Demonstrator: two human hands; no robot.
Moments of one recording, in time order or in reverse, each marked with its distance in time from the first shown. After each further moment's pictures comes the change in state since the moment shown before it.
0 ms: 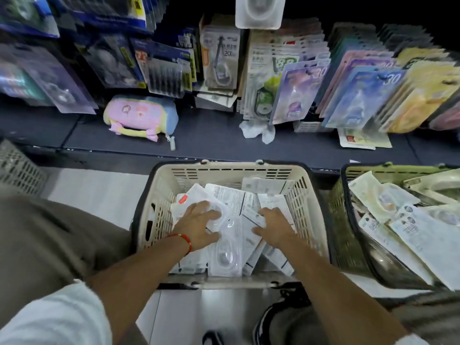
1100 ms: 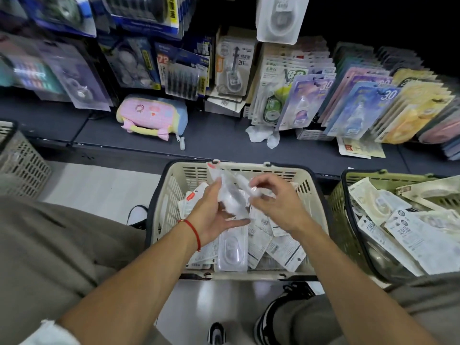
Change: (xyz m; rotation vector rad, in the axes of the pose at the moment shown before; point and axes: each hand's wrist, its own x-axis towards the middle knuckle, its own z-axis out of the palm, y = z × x) left_hand -0.039 0.062 -0.050 -1.763 -0.090 -0.190; right_hand -0.083 -0.083 -0.058 0.630 0.218 -0.471
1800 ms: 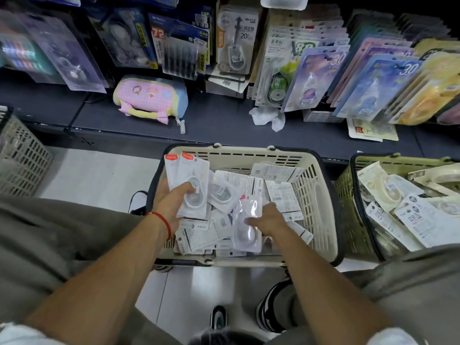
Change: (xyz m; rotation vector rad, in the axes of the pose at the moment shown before) left_hand -0.002 0.008 -0.076 0.127 0.445 0.287; right_hand 0.006 0.126 0.044 -0.232 -0.068 0.766
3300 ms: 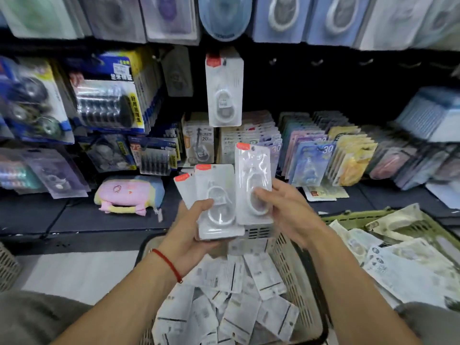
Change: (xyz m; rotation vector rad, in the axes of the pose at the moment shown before) left_hand -0.069 0.117 0.125 -0.224 -0.567 -0.031; right_hand -0.122 -0.135 -0.176 0.750 -0.171 -0.773
